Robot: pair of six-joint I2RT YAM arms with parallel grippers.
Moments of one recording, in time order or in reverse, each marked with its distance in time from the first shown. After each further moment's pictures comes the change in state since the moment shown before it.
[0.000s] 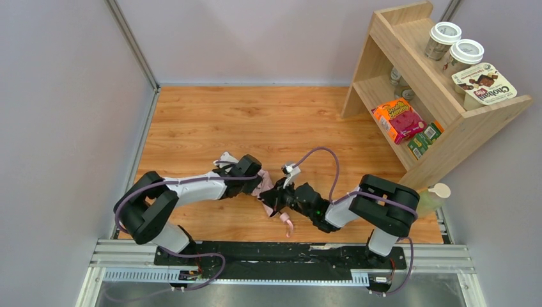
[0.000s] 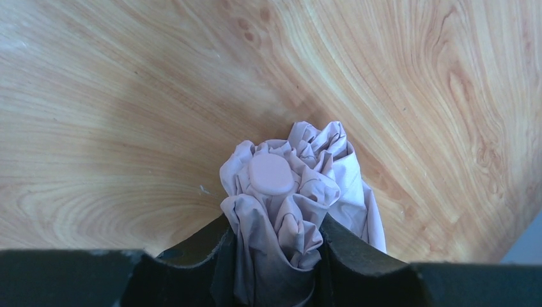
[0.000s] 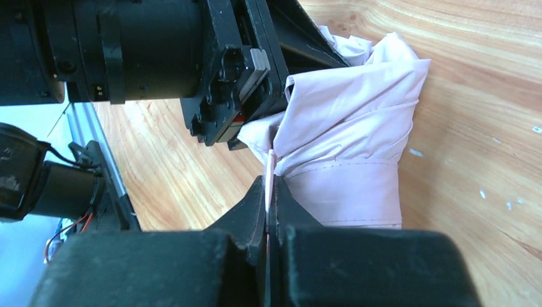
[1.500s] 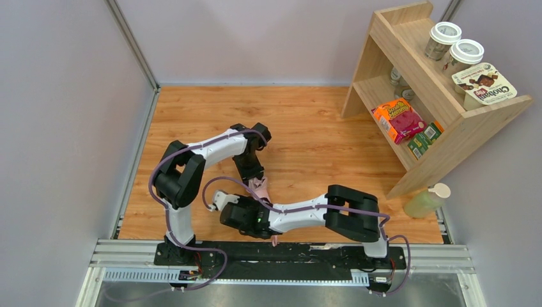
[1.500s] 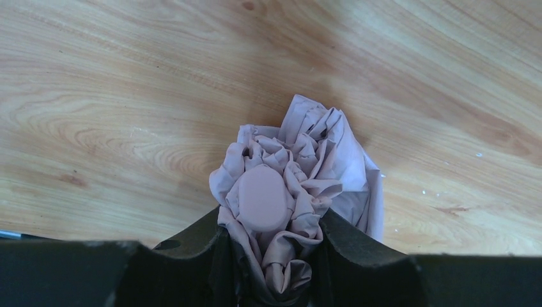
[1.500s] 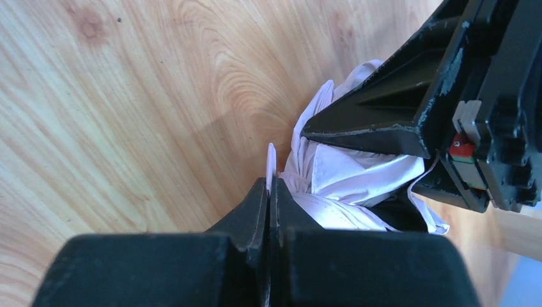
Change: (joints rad) left arm 0.150 0.373 0.657 -0.833 0.310 0.468; right arm 0.317 0.227 0.772 -1.217 0.591 -0.716
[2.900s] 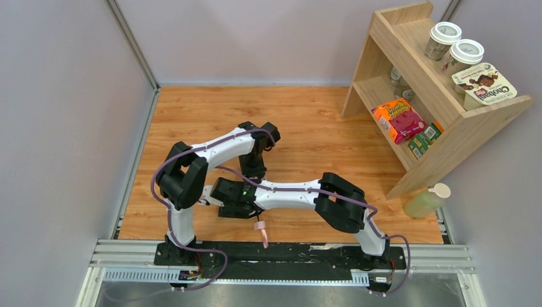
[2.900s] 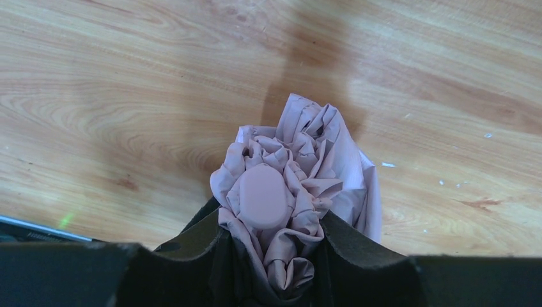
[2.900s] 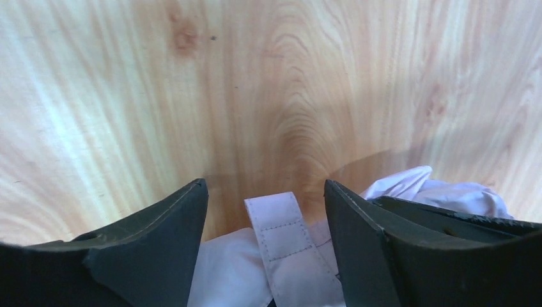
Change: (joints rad) left arm -0.069 0.024 0.114 -0.097 -0.150 0.100; right arm -0.129 0.134 0.352 -0.389 -0.417 -0.236
